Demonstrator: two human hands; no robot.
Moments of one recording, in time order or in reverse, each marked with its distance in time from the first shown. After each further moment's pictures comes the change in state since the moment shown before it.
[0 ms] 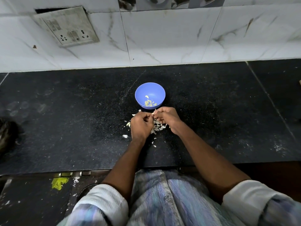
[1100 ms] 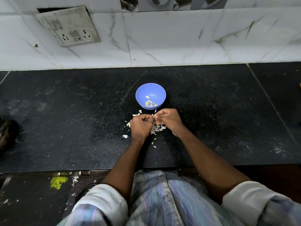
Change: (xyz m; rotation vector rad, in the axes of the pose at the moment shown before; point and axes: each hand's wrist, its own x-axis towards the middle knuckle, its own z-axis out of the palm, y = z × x) left_hand 0.002 -0.003 0.004 -0.134 -0.050 -0.229; right_hand -0.005 0.009 -0.005 -0.068 -0.007 -0.115
